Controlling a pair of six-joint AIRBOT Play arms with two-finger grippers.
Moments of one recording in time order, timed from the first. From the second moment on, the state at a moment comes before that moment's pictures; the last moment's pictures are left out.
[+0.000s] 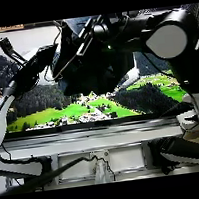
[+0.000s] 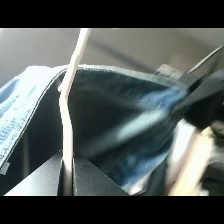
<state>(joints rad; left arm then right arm) -0.02 -1.63 1.14 -0.63 -1.64 0.05 0.68 -1.27 1.82 -1.29 1.08 1.19</state>
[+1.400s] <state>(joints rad) -0.16 -1.63 1.14 -0.61 -1.85 -0.11 0.47 -1.13 1.87 -1.52 1.31 0.63</state>
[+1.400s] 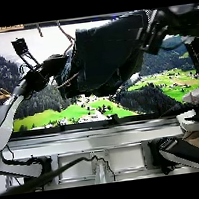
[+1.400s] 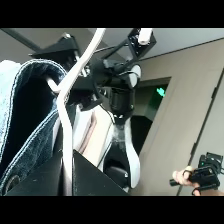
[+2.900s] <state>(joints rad) -0.06 -1.63 1.14 -0.90 -1.81 -0.17 0.46 -1.26 1.86 -1.35 1.30 0.61</state>
